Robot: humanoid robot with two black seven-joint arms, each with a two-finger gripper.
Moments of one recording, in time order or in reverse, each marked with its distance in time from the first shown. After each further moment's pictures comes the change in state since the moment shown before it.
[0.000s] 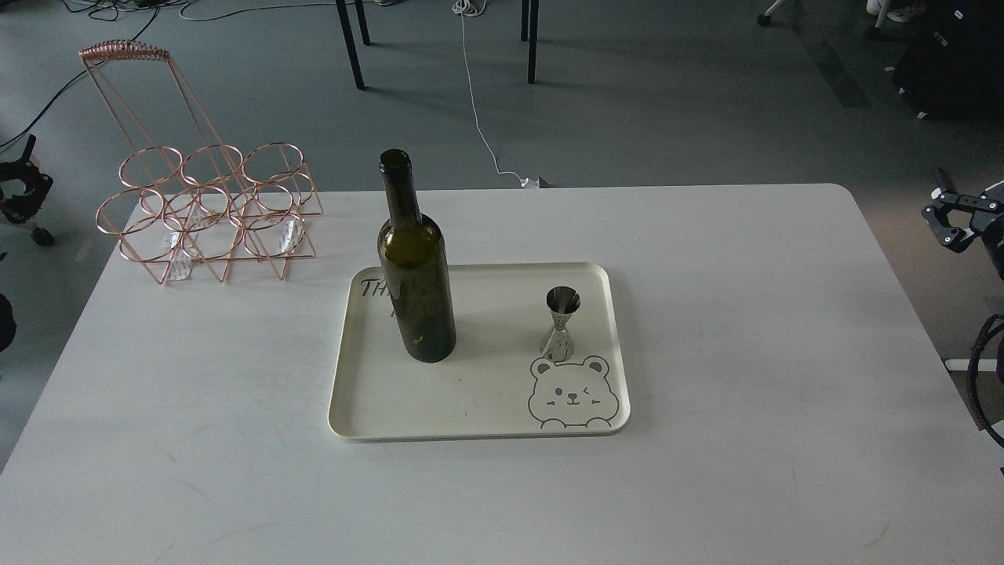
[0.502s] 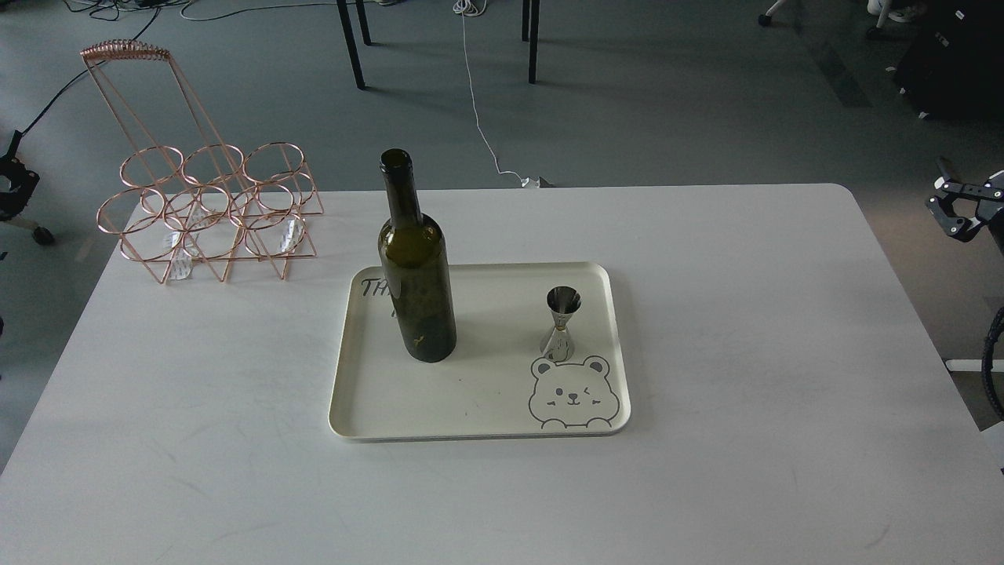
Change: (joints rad) left arm -0.003 0.018 -0.001 0.001 -0.002 0.000 0.002; right arm 0.081 -0.088 -0.002 0.078 -0.181 0.000 0.000
